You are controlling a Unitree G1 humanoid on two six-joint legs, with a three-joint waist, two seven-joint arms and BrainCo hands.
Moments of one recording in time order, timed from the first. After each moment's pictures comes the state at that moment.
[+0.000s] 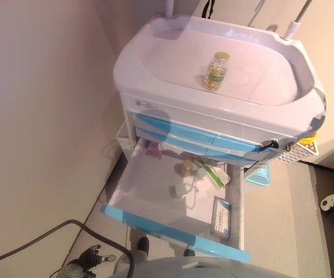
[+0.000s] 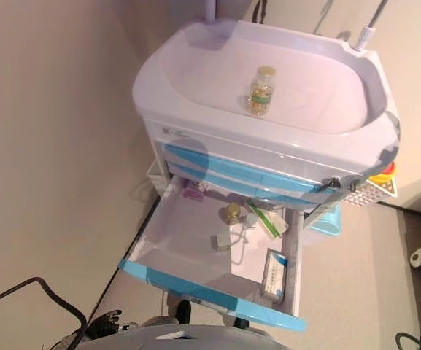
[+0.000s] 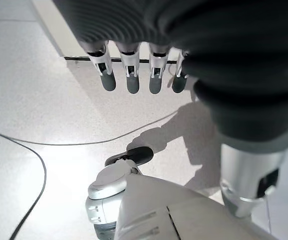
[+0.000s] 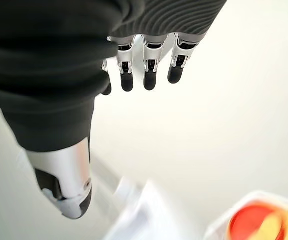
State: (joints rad) left arm 0.08 0.40 -0.32 1.16 -0.08 -0.09 -0.07; right arm -0.82 -1.19 0.07 1.01 0.41 -0.01 -0.03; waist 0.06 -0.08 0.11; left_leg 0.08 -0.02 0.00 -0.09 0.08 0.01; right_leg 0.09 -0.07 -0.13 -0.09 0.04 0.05
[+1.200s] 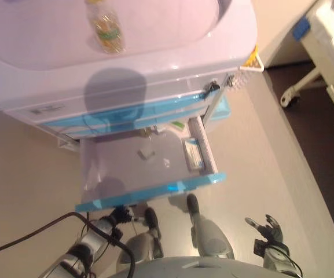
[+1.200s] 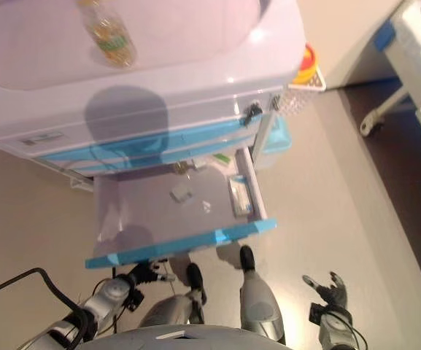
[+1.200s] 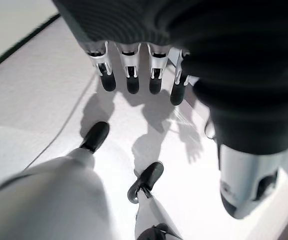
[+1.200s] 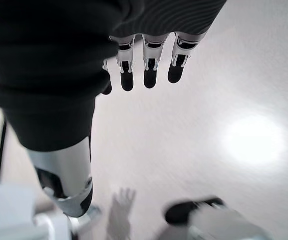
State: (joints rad) left arm -0.20 0.39 -0.52 0.83 -0.11 -0.02 -0.07; right arm -0.02 -0.29 0.10 1.12 0.28 -0.33 -0.25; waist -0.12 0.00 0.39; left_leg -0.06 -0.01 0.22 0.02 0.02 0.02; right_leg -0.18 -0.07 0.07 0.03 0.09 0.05
